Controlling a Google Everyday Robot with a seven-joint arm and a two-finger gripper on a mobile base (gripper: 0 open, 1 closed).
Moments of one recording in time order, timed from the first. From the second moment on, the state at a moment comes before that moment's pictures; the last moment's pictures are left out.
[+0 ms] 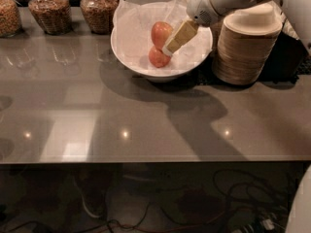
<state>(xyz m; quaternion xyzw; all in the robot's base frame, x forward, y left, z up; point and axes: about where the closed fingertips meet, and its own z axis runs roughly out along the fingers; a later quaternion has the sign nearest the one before) 0.712 -0.067 0.963 -0.57 0.70 0.09 0.42</state>
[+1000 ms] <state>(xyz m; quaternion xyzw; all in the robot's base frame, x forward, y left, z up) 0.735 -0.048 0.924 -0.58 0.71 0.11 0.39</state>
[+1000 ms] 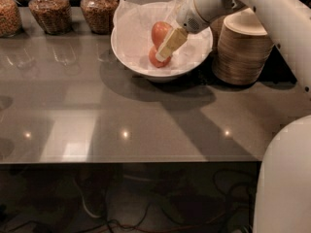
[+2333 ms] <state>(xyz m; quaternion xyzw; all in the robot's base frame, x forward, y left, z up) 0.738 -0.039 0.913 -0.58 0.71 0.12 0.38</state>
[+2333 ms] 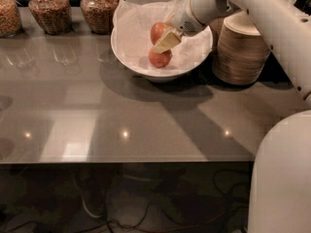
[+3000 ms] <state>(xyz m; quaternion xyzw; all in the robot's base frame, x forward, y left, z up) 0.735 -0.043 0.921 -0.57 0.71 0.12 0.39</state>
